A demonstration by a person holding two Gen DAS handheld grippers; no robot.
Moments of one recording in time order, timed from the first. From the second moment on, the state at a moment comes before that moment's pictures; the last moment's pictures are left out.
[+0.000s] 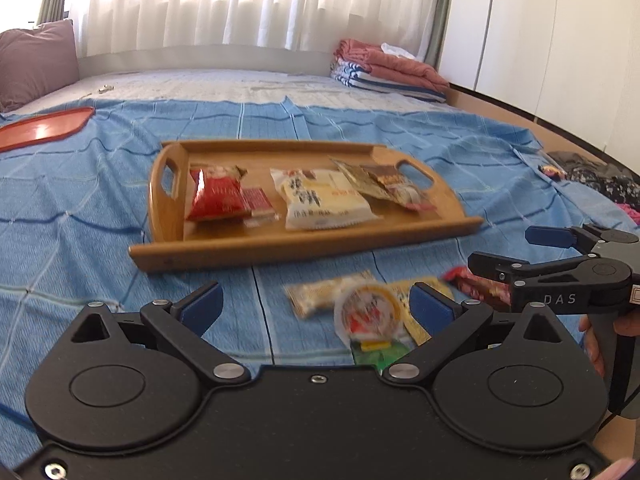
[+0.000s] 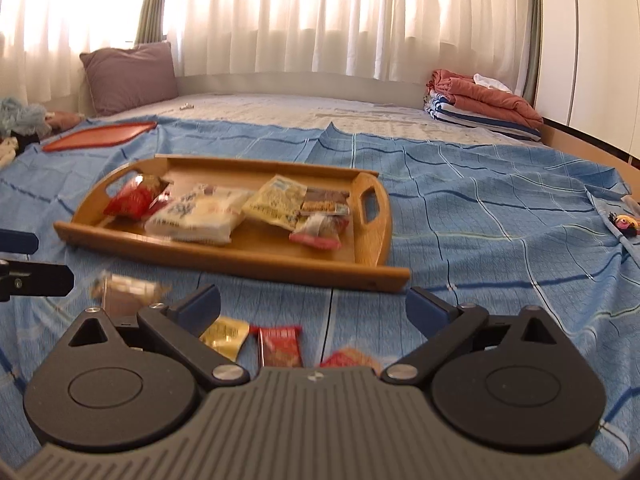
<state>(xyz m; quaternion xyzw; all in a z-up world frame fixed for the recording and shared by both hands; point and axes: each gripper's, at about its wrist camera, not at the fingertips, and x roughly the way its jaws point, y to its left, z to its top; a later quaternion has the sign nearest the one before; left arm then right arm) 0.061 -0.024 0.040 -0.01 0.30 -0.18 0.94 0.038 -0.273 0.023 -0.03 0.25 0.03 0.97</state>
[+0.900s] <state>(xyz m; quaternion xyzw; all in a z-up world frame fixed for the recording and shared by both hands) 0.032 -0.050 0.010 -0.01 0.33 -0.21 0.92 0.017 -0.272 -0.016 -0.02 0.26 0.01 0.97</state>
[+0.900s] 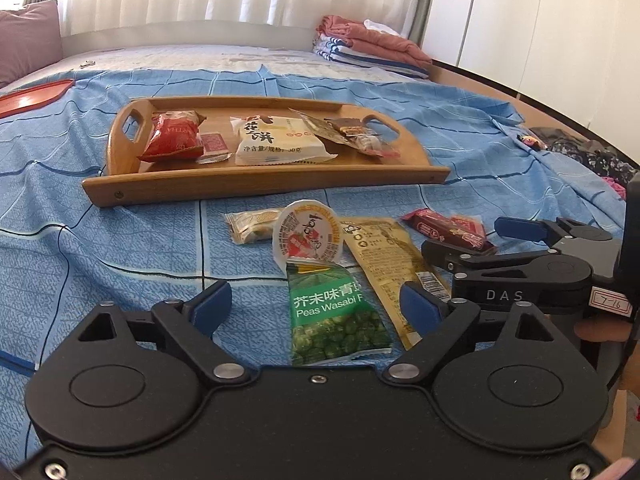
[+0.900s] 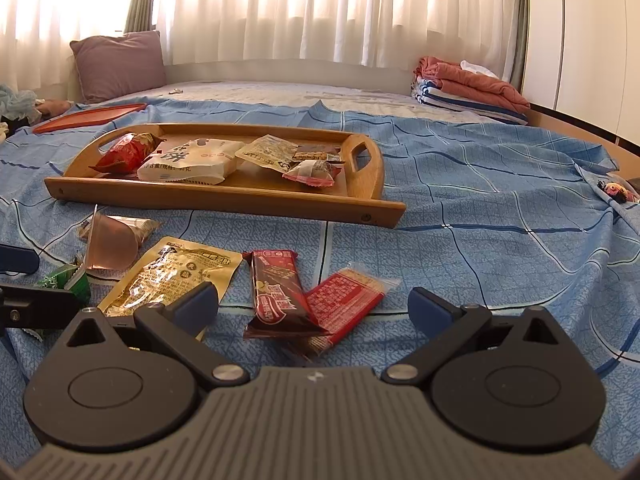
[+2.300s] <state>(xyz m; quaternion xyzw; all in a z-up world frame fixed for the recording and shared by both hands) 0.024 -0.059 0.007 0.02 0.33 -0.20 0.92 0.015 -0.234 -0.014 -0.05 0.26 0.03 0.96</state>
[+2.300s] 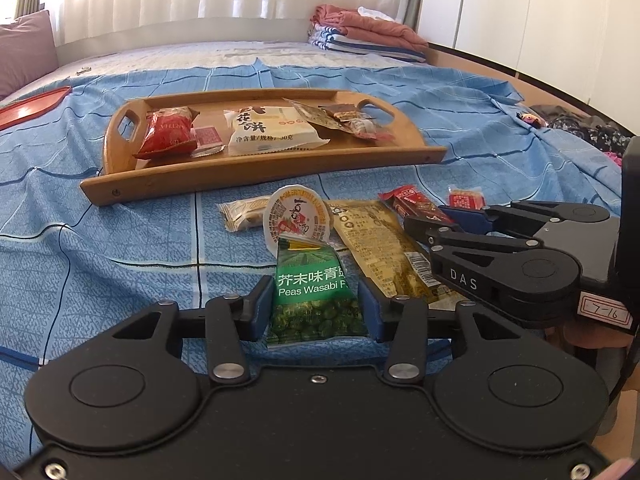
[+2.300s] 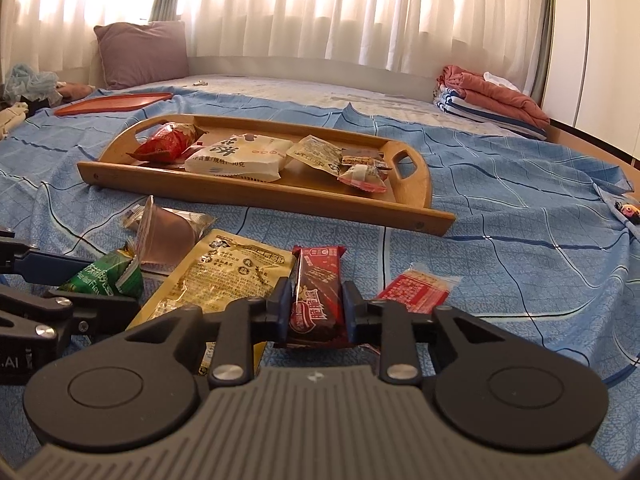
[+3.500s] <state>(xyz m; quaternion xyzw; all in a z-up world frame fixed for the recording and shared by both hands) 0.149 -0.002 0.116 -0.05 0.29 -0.14 0.95 0.083 -0.253 0.074 0.06 0.25 0.04 0.97</state>
